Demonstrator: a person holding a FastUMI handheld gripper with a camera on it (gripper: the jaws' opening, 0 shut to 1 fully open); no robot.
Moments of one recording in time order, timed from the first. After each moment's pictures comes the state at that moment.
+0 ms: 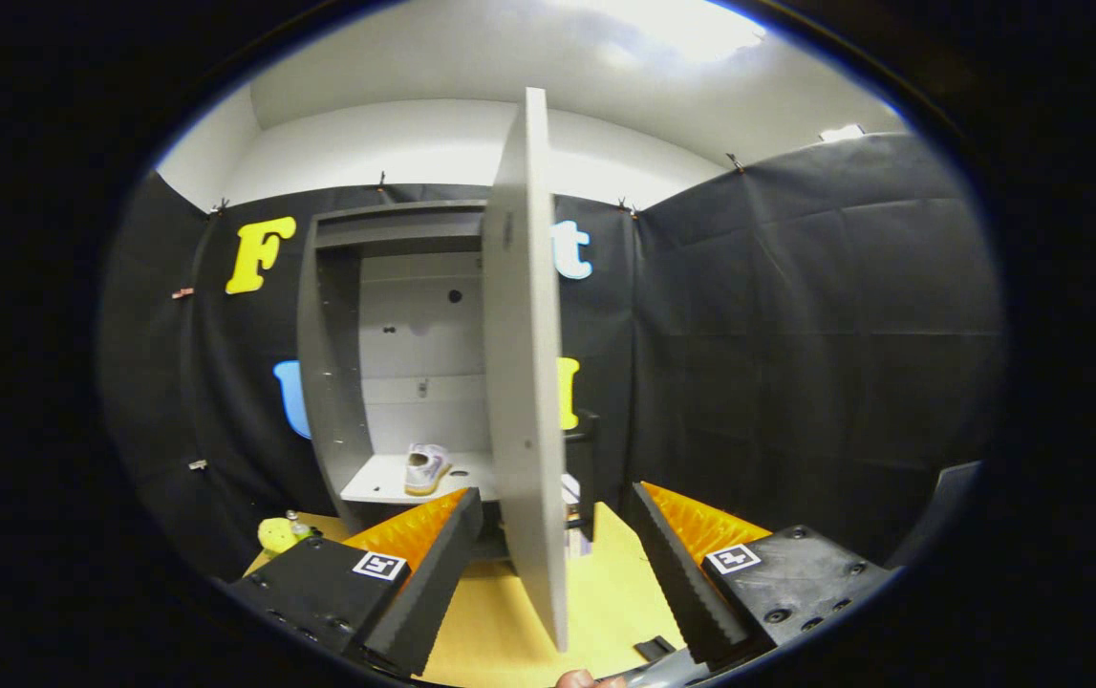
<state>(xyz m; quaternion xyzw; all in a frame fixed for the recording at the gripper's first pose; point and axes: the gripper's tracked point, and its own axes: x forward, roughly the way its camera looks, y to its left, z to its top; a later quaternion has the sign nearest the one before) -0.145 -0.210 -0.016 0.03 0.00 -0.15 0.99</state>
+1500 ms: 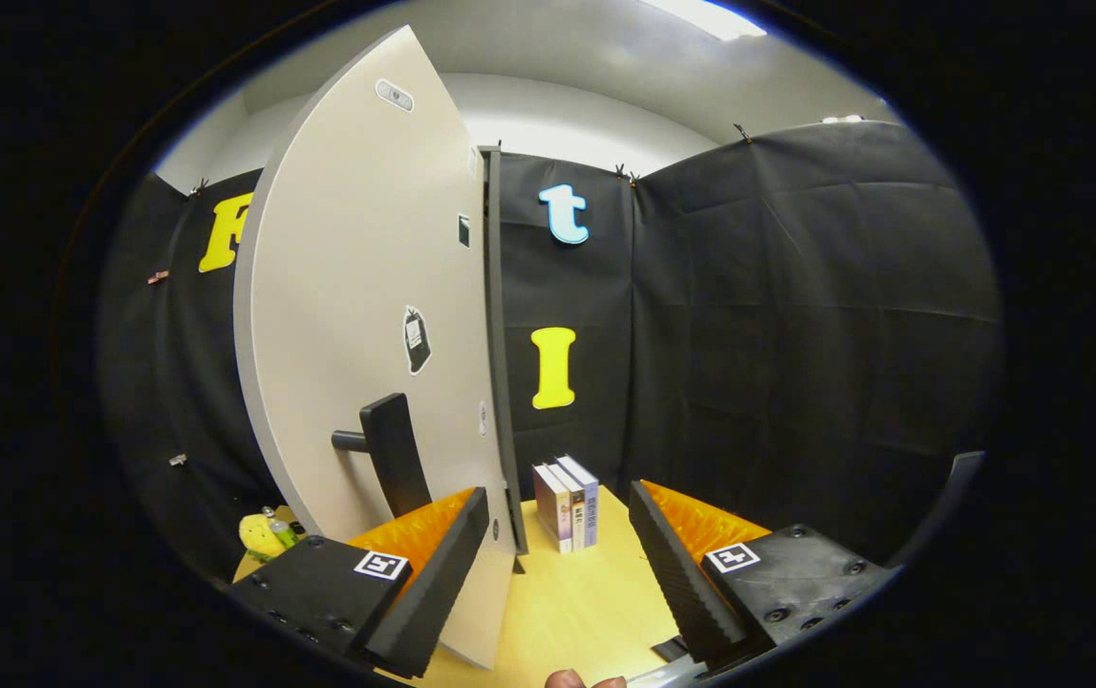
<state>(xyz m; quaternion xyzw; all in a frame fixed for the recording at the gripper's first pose) -0.054 -0.158 -0.058 0.04 0.04 -0.13 0.99</state>
